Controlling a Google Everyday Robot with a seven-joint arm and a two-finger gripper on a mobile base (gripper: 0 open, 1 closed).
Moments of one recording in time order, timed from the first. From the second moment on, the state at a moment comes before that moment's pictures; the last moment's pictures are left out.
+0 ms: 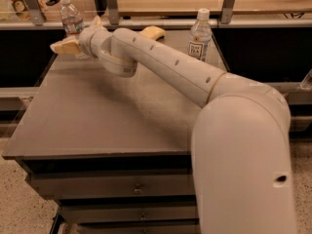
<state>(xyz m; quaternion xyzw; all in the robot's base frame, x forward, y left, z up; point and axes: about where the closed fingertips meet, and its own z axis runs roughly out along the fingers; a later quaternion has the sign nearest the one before) 0.823 0.253 0.898 -0.35 0.64 0.21 0.65</state>
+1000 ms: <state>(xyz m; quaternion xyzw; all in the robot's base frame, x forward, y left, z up) 0.859 0.270 0.893 -0.34 0.64 0.22 0.66</state>
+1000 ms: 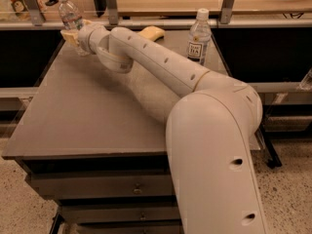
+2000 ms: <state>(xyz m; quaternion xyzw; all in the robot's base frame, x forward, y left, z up) 0.858 0.198 0.903 -0.31 0.67 0.13 0.66</state>
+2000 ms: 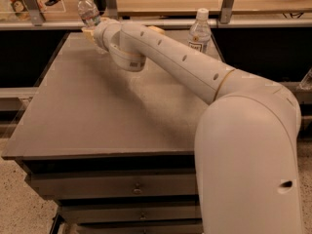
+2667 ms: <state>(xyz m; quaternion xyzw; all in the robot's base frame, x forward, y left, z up) 0.850 0.145 0.897 -0.27 0.71 0.08 0.65</state>
